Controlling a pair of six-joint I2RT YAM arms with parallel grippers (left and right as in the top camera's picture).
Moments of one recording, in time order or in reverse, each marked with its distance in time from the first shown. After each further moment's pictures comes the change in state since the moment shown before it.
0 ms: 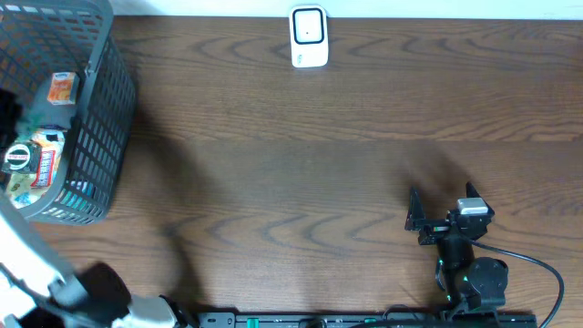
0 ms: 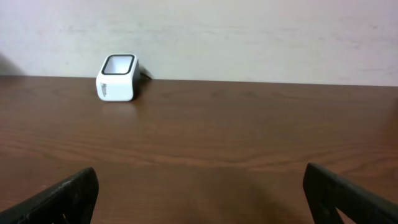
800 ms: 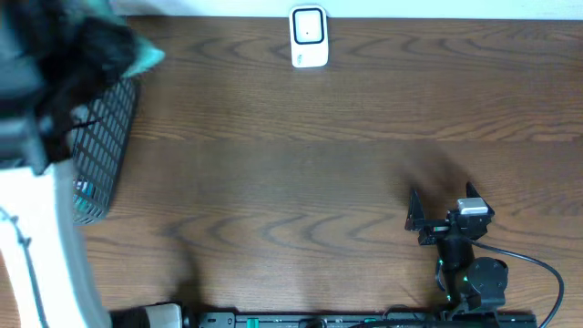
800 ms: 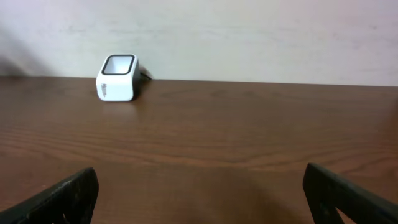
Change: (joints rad) left arm -0.547 -0.142 0.008 0.190 0.146 0.060; right arm 0.000 0.000 0.000 0.000 0.000 0.000
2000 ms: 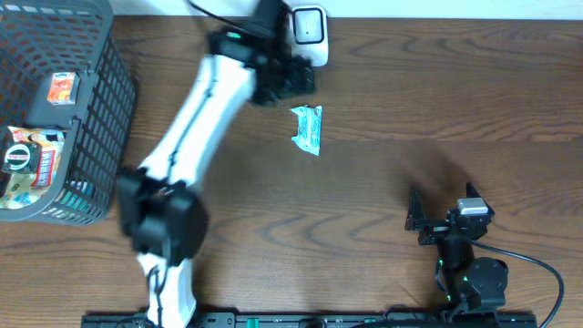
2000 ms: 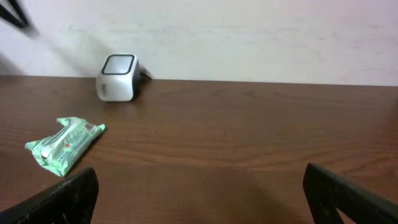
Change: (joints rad) left arm -0.456 0.539 0.000 0.064 0.013 0.111; right arm 0.000 0.000 0.000 0.000 0.000 0.000
